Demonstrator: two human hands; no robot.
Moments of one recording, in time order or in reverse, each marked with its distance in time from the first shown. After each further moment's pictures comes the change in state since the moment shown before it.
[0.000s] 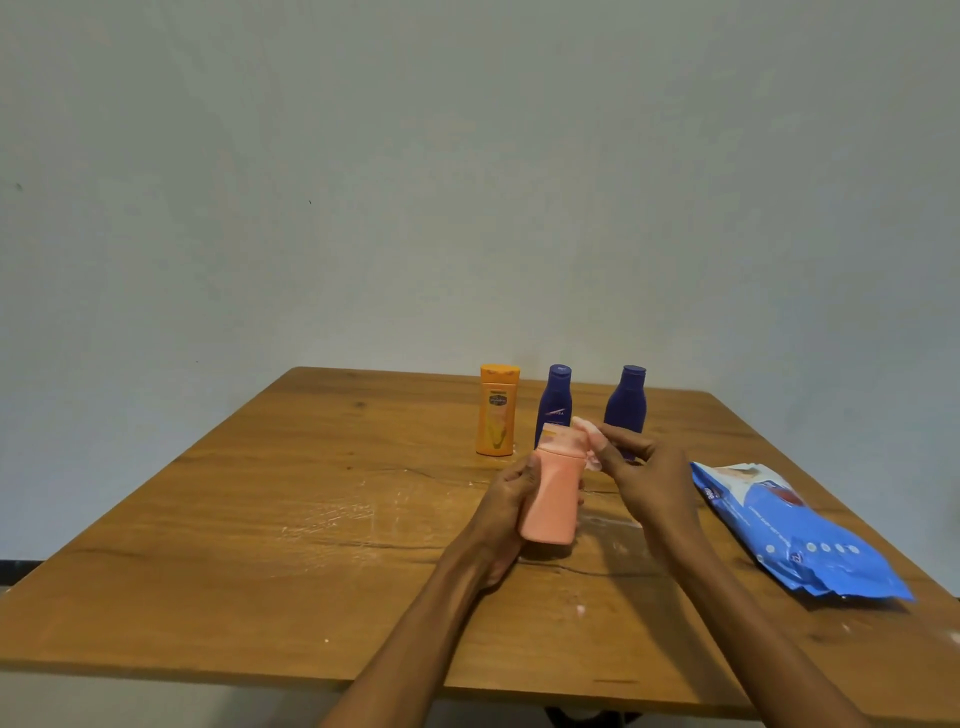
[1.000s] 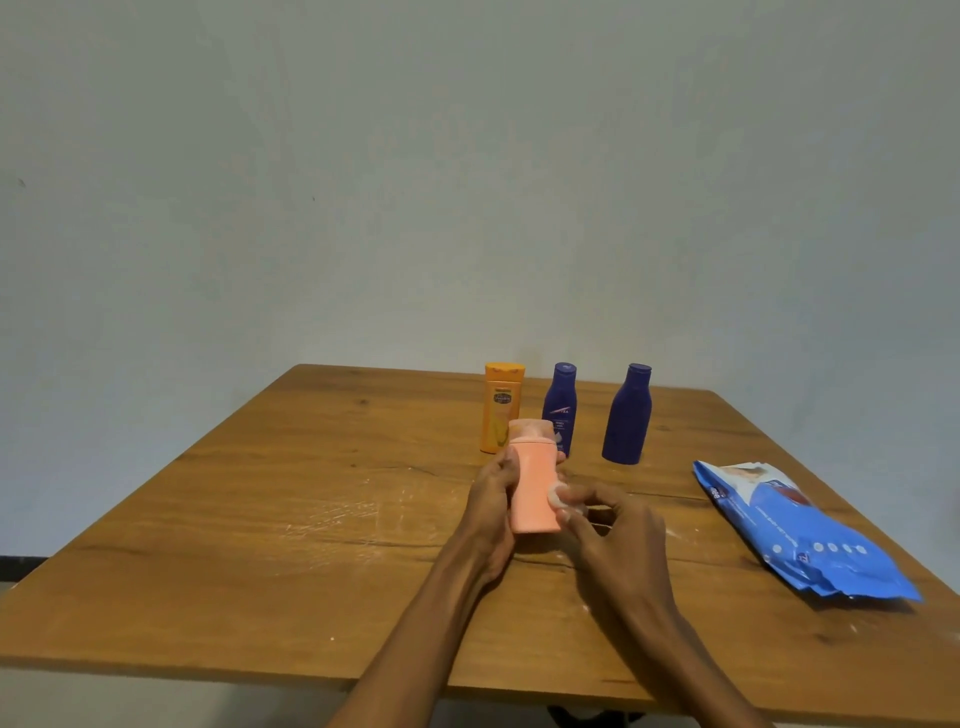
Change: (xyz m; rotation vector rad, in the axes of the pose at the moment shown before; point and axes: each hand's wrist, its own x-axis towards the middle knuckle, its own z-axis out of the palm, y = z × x) left_hand 0.002 0.005 -0.006 -0.134 0.205 0.042; right_hand -0.057 0.032 0.023 -0.139 -0.121 -0.060
